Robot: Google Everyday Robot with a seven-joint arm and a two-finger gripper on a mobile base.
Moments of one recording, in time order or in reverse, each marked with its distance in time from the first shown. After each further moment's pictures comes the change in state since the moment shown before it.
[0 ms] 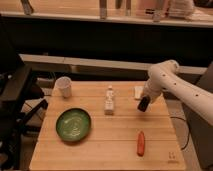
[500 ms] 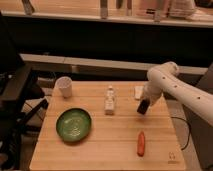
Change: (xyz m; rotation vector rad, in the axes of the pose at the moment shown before) arm -0.018 0.016 -0.007 -0.014 -0.006 0.001
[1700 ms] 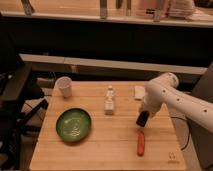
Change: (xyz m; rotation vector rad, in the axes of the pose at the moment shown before) arm -0.057 0.015 -0.003 -0.021 -0.016 -0.017
